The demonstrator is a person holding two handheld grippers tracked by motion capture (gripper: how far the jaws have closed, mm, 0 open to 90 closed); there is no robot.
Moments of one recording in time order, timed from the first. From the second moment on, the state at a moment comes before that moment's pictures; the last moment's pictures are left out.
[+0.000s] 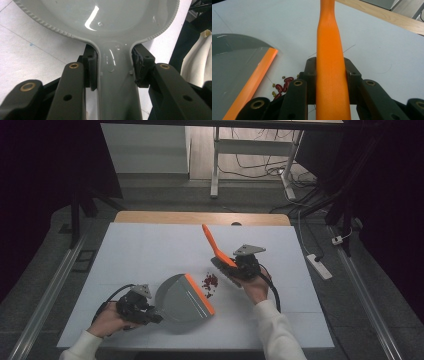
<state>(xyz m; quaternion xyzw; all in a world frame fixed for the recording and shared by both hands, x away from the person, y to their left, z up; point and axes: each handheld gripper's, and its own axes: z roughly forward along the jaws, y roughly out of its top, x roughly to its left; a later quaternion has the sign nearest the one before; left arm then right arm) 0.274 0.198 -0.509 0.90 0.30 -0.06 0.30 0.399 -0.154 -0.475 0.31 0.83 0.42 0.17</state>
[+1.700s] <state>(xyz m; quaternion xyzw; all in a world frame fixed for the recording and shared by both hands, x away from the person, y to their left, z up) 0.276 0.193 -0.516 0.91 0.30 -0.07 0.29 0.392 -0.116 -0.497 0.28 0.87 0.38 0.16</state>
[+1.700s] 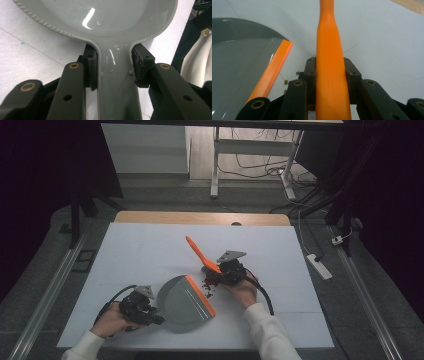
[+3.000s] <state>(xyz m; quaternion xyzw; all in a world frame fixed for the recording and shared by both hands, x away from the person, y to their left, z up) 0.277 0.193 -0.517 0.90 0.30 -0.07 0.29 0.365 -0.090 -0.498 0.24 0.88 0.39 0.13</state>
